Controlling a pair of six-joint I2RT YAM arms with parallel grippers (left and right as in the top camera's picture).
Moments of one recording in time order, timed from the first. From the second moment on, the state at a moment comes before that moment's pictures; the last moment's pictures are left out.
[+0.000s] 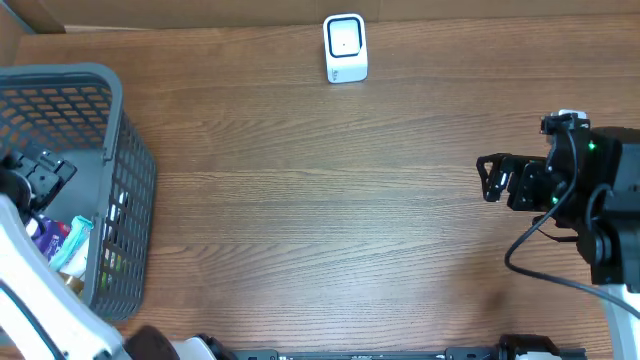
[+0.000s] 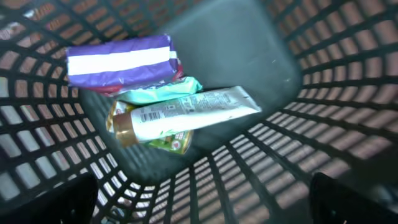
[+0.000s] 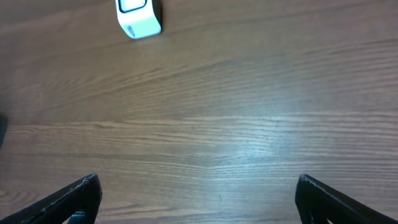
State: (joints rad) left arm 0.67 1.52 1.87 -1.53 -0.11 -0.36; right arm -0.04 1.03 1.17 -0.98 -0.28 0.12
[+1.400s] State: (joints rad) left arm 0.84 1.78 1.72 -1.27 -0.11 0.20; right arm -0.04 1.09 1.17 -0.98 -0.31 0.12
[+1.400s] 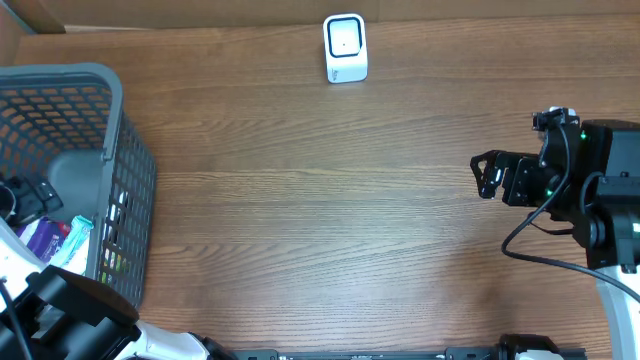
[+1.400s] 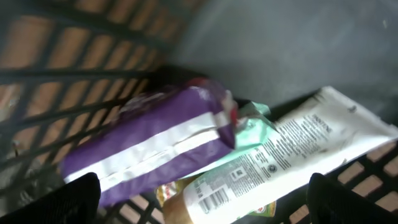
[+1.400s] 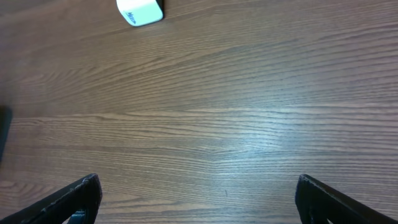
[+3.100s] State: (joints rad) left arm 0.84 1.84 1.54 -1.05 -0.12 0.51; right arm -0.04 1.16 1.17 -0.99 -0.31 0.12
